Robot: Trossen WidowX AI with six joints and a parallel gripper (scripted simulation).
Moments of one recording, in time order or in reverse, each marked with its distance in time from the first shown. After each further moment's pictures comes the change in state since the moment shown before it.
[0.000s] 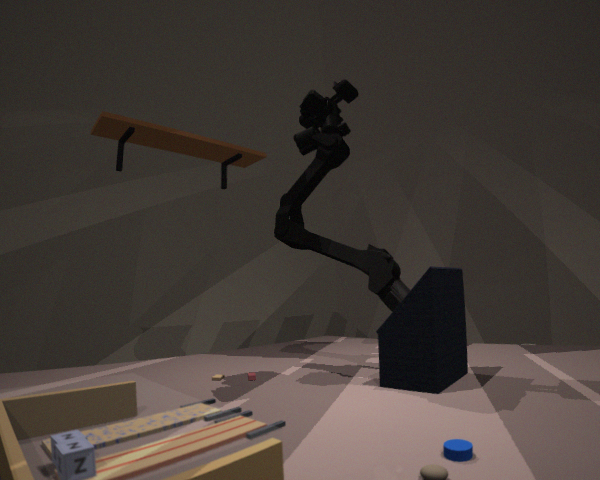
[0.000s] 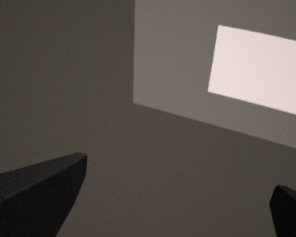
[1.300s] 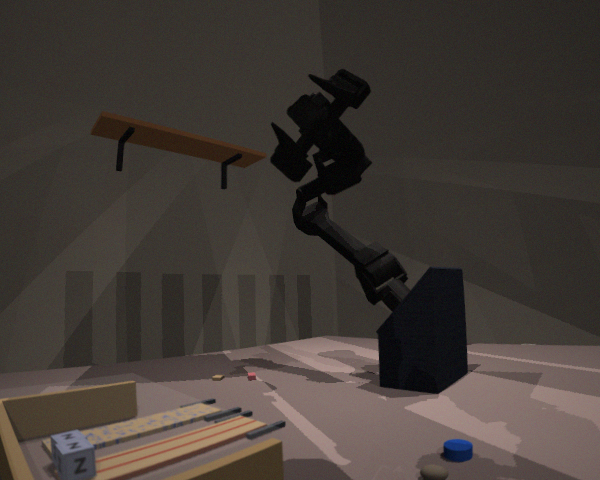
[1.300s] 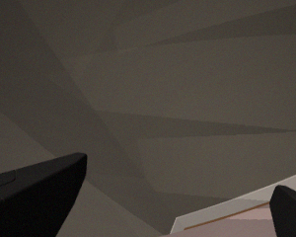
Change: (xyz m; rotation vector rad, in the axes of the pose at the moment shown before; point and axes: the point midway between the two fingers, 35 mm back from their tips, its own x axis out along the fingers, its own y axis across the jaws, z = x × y) arm -0.485 -0.154 0.281 -1.492 -0.351 -2.210
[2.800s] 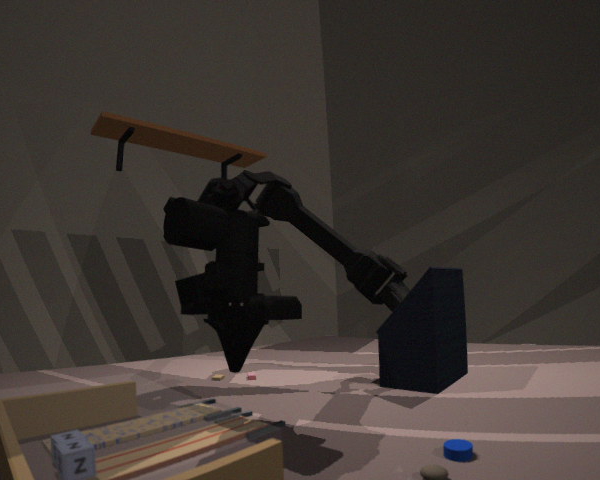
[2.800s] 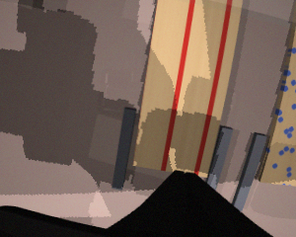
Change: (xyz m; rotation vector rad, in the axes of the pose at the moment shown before) arm 0.029 -0.296 -0.165 -0.474 1.392 -0.759
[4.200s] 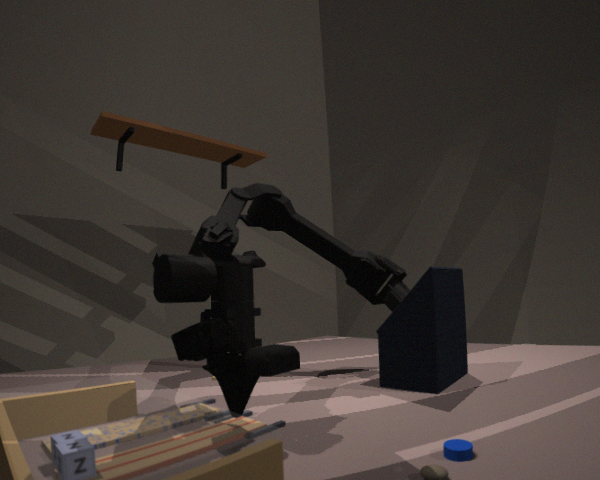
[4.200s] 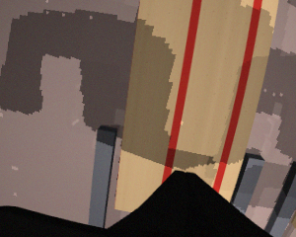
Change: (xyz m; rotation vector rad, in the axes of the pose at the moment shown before) arm 0.062 -0.003 -0.003 0.006 0.051 0.007
